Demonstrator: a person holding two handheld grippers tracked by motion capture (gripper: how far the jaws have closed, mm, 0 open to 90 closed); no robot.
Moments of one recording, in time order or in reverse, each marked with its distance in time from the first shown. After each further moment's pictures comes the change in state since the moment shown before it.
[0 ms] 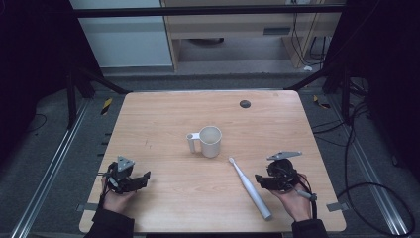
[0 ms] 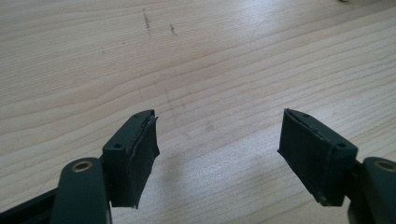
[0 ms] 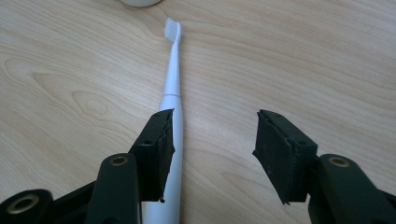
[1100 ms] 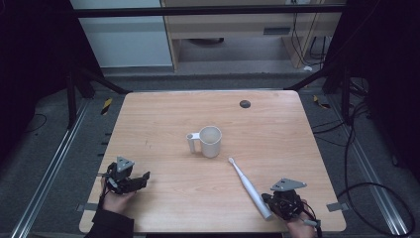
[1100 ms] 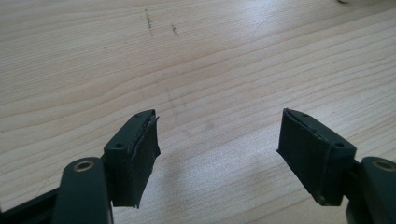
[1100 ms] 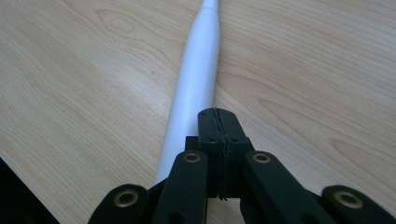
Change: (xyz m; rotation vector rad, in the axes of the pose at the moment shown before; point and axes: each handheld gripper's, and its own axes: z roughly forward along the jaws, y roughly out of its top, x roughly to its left) left arm -0.001 -0.001 -0.003 -0.003 0.006 -0.007; right arm 0.009 -0.075 0.003 -0.054 0.064 -0.123
